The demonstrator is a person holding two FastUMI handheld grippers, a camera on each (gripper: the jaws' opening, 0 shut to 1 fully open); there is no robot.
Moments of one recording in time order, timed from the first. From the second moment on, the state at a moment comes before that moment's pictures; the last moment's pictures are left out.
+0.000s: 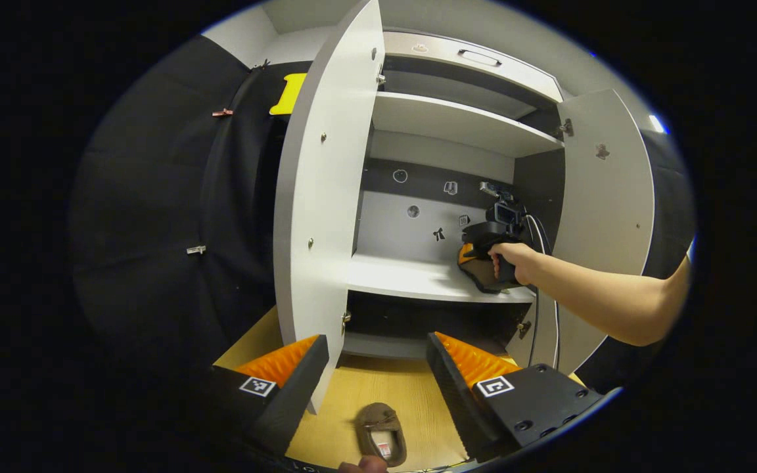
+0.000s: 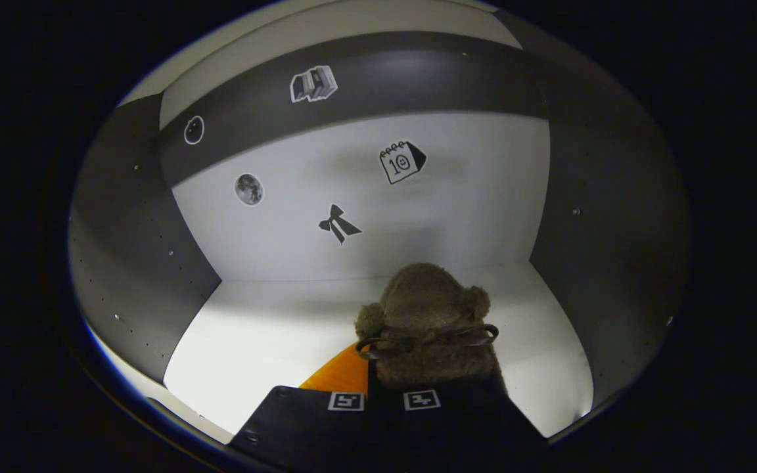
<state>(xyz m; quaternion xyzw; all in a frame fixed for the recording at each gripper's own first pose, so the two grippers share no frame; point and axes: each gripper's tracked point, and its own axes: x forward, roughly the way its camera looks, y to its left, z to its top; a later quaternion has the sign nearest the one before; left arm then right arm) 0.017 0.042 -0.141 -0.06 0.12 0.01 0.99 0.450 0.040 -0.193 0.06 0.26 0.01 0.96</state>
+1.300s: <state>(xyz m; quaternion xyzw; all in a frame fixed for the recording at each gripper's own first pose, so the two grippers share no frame) -0.038 0.029 -0.191 -0.04 0.16 -0.06 0.98 0.169 0.040 0.001 0.00 -0.03 0.03 1.00</state>
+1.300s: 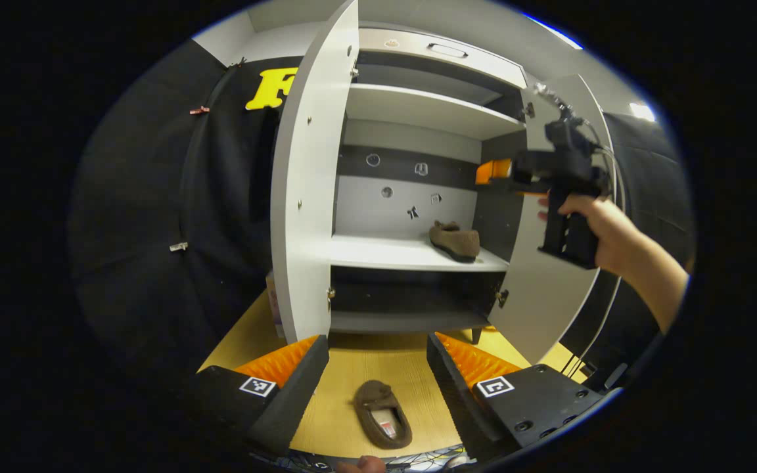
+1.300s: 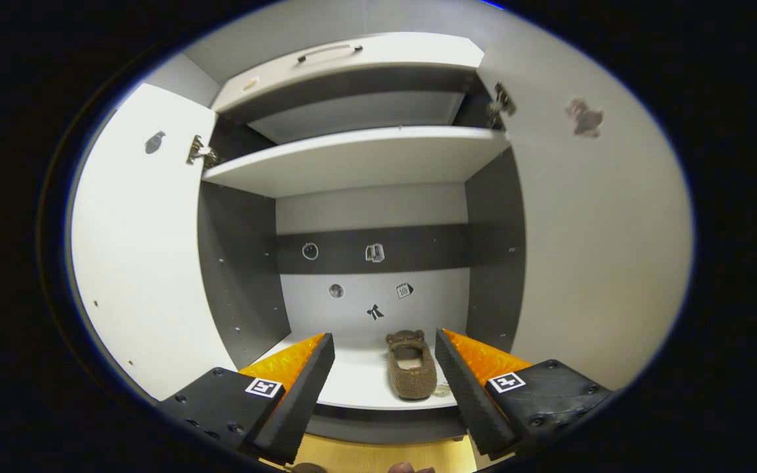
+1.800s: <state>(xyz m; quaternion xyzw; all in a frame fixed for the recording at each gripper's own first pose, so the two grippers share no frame) -0.051 0.016 -0.353 -0.03 0.28 -0.09 0.96 0.032 0.027 0.035 -0.01 -0.08 0.01 1.00</state>
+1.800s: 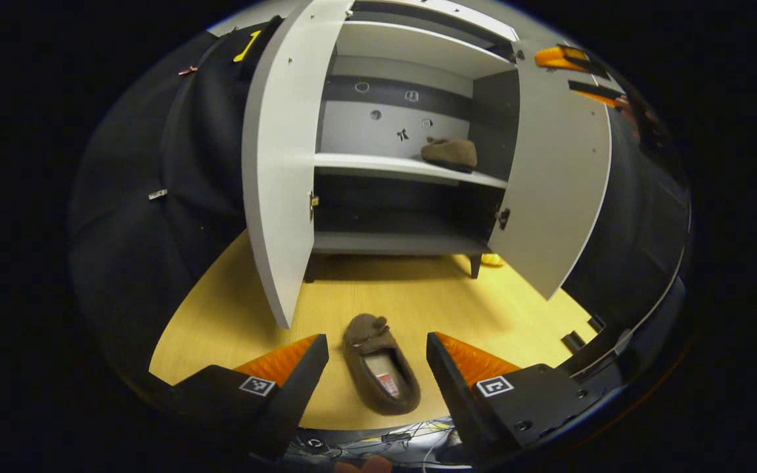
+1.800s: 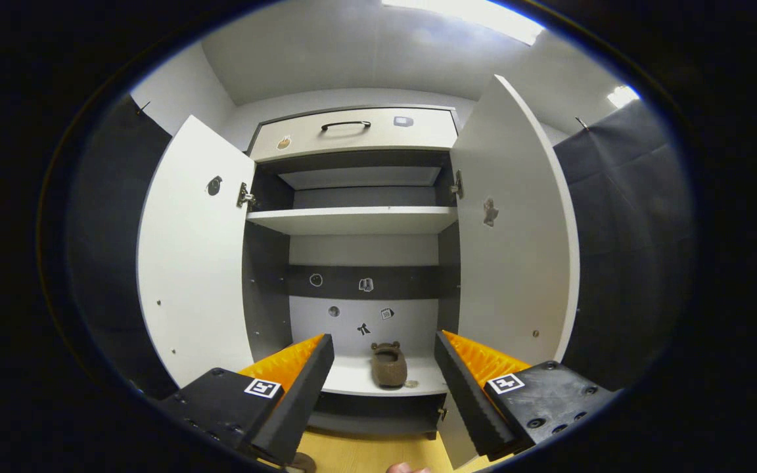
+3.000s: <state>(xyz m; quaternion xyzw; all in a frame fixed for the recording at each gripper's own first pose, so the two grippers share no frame) 0.055 0.011 -0.491 0.02 0.34 -0.05 0.94 -0.017 -0.065 -0.002 -0.02 -0.02 -0.07 1.00</state>
